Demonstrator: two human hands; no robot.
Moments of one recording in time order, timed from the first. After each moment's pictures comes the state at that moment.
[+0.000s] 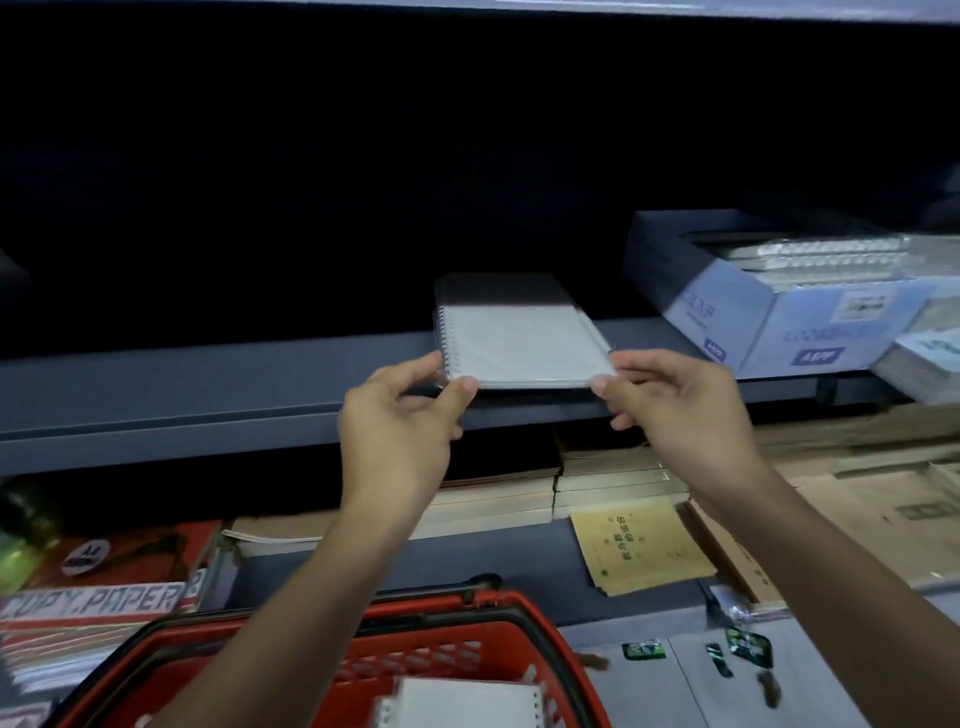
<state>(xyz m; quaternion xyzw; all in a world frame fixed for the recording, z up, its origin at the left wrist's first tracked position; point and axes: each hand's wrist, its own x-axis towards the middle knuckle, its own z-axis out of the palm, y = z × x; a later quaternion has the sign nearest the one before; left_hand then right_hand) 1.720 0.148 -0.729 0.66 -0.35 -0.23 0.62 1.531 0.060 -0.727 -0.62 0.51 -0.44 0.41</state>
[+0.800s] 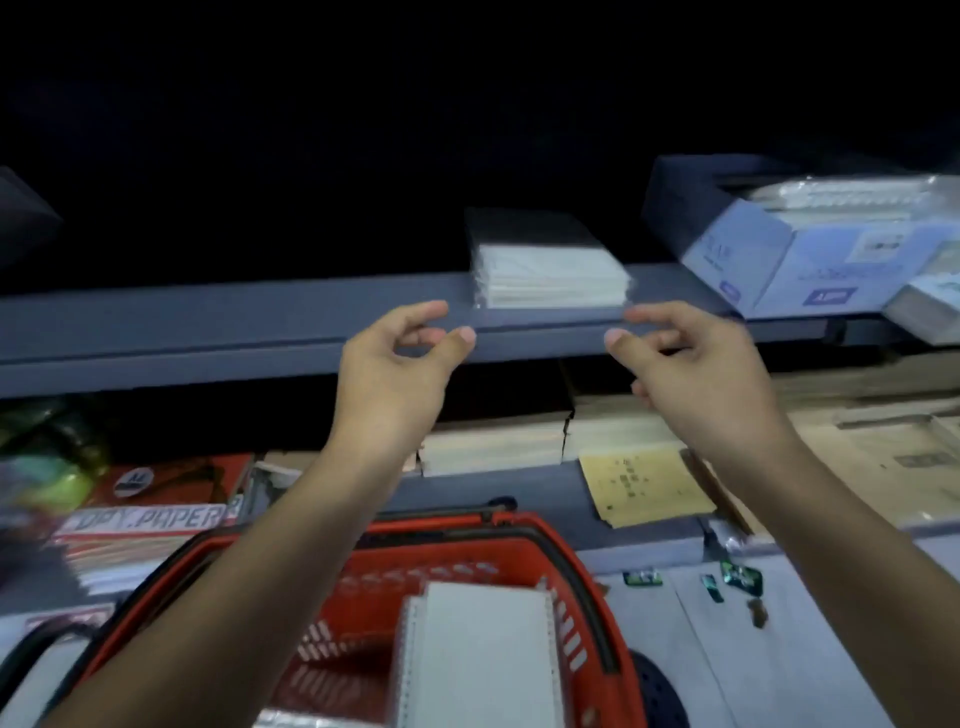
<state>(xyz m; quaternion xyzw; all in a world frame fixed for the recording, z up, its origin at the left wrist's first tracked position) 1.730 0.187 -0.726 0.67 -0.35 -0.27 0.60 1.533 0.114 -0.717 -0.66 0.53 -0.41 0.34</state>
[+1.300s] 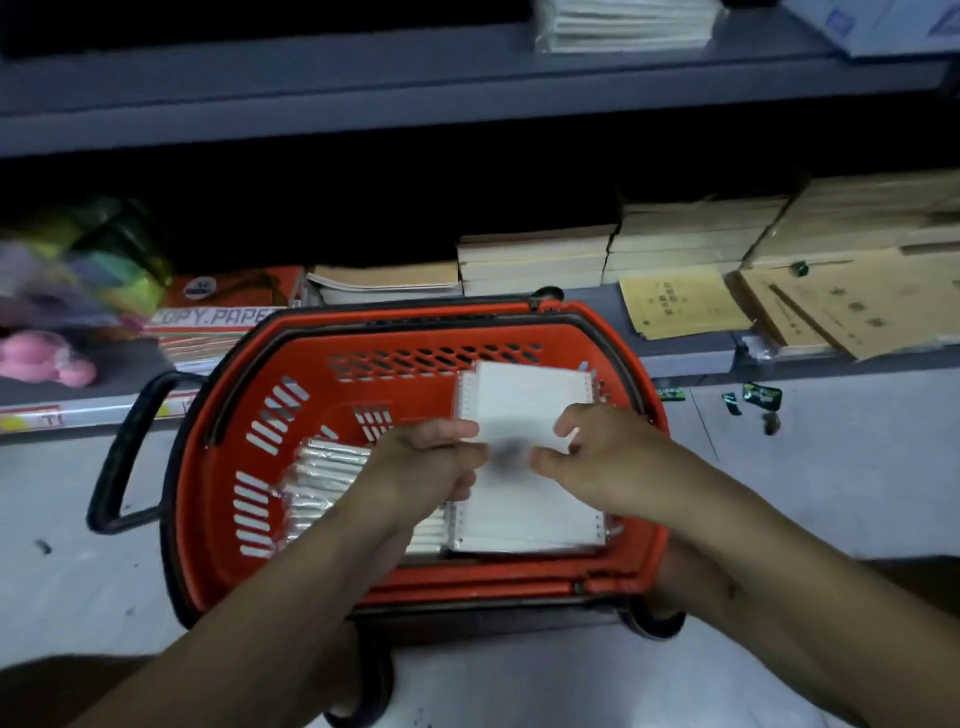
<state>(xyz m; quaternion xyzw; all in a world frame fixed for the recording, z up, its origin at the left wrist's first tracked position) 1.711 0.375 -0.869 0.72 -0.19 -0.52 0.42 1.547 0.289 -0.836 -0.75 0.53 0.11 0.38</state>
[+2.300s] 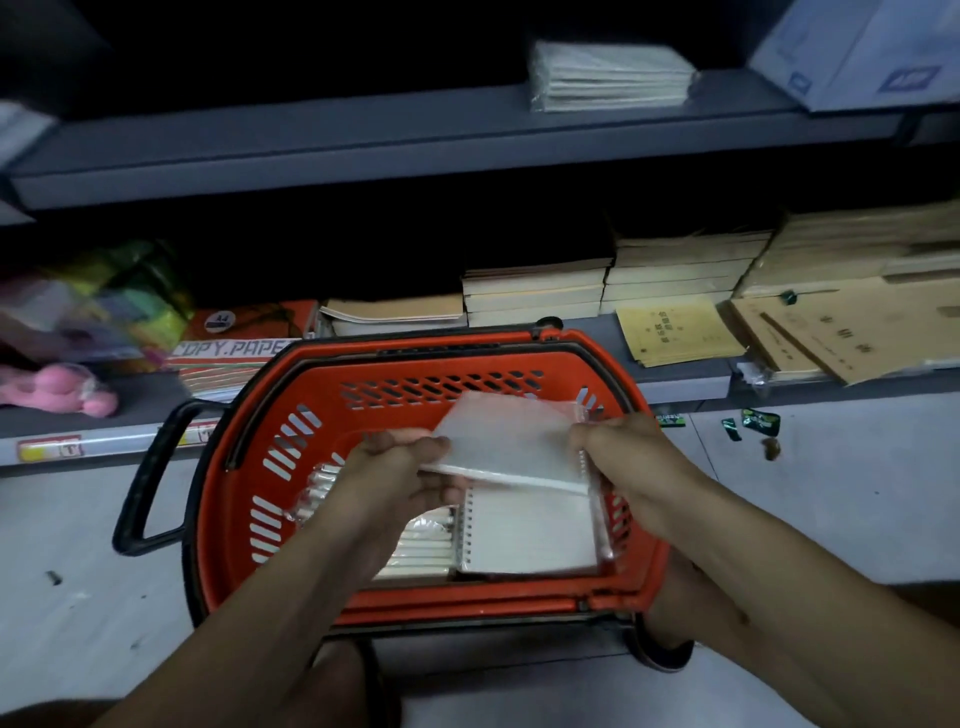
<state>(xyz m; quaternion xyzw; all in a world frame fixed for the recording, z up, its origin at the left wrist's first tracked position) 1.728 0.387 -0.849 0.65 -0.10 -0.53 0.53 1.547 0.285 -0.855 -0.46 0.63 -0.17 0.61</state>
